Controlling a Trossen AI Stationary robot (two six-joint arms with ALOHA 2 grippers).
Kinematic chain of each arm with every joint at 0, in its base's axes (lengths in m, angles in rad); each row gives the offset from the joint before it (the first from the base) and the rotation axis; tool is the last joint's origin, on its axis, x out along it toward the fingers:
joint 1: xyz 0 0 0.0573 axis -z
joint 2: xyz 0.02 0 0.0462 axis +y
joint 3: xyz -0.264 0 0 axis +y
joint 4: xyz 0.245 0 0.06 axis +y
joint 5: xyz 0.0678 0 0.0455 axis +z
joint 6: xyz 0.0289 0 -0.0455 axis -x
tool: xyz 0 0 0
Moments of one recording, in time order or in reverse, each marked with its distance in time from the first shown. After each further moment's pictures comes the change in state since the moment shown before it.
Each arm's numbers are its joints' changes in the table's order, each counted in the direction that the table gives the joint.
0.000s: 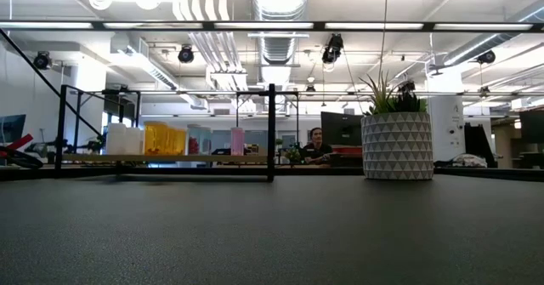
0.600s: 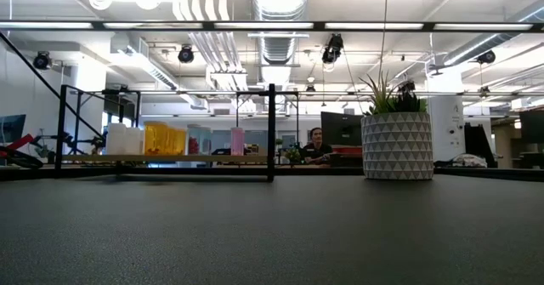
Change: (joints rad) left arm 0.000 -0.018 0.000 0.319 -0.044 0.258; right arm -0.001 -0.027 -0.036 0.187 0.002 -0.042
